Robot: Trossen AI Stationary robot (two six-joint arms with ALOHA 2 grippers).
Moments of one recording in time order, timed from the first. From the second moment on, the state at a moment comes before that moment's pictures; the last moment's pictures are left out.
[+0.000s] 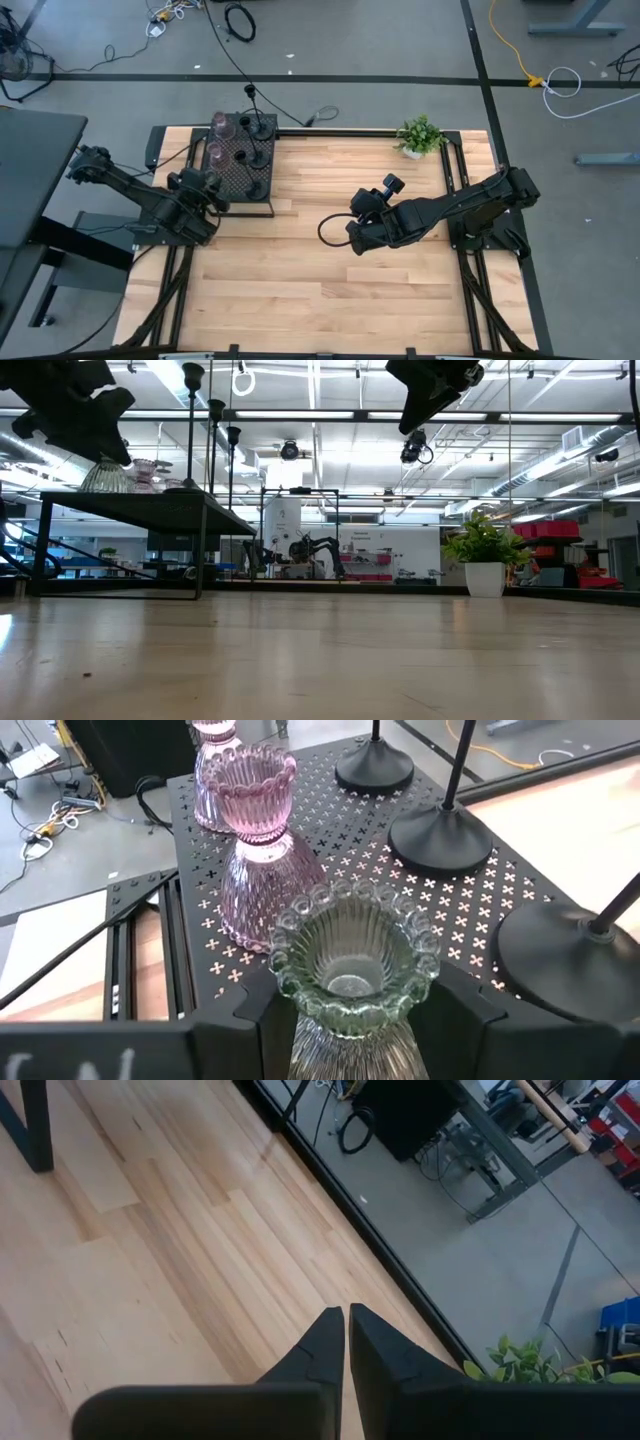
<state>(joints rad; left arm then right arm) -0.48 0.91 0.74 -1.57 -1.05 -1.77 0.30 1.65 1.43 -1.07 0.98 0.65</state>
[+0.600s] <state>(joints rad) -0.48 0.91 0.74 -1.57 -1.05 -1.72 0.30 1.65 1.43 -1.06 0.98 0.65</state>
